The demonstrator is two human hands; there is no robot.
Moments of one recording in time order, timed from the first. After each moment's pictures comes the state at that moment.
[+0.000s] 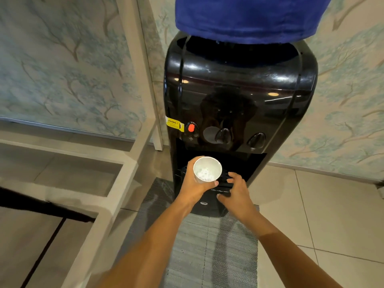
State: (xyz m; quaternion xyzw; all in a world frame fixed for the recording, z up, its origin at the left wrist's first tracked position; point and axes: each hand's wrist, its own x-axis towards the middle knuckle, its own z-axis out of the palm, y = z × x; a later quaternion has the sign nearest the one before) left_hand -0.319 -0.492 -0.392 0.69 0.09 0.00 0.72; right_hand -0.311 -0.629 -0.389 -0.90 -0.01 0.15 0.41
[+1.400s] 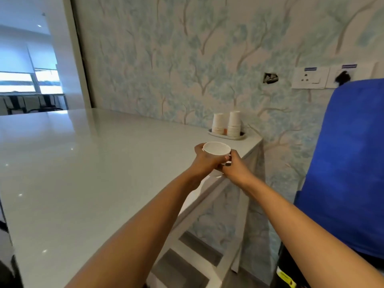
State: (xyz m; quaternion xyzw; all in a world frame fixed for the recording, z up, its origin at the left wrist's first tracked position) left_hand -0.365 -0.219 0.063 0.73 0.13 0.25 0.63; right_hand -0.290 -0.307 0.051 -0.75 -0.35 0.09 0.55
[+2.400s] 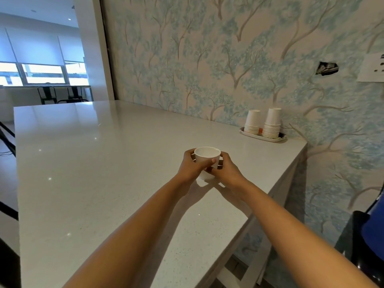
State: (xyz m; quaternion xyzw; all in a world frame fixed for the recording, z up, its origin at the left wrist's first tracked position) left_hand -0.381 -0.066 0.023 0.70 0.24 0.30 0.60; right_hand -0.301 -0.165 0.026 -0.69 -0.37 0.24 0.58
